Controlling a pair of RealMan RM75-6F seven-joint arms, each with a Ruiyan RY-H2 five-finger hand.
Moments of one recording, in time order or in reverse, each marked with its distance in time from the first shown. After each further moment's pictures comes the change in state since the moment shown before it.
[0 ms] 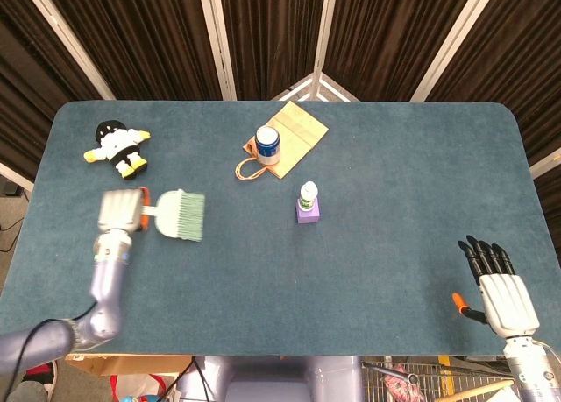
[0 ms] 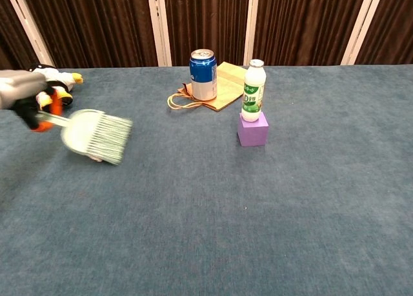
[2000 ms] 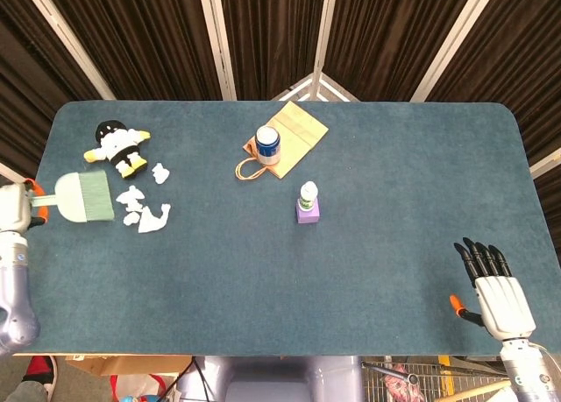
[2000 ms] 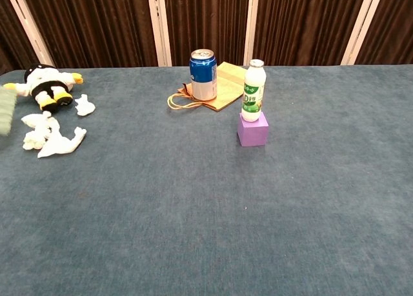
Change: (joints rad) left arm 0.186 0.226 0.004 0.128 0.091 -0.021 -0.415; right arm -0.005 -0.013 -0.006 -0.010 -0.011 0.010 -0.044
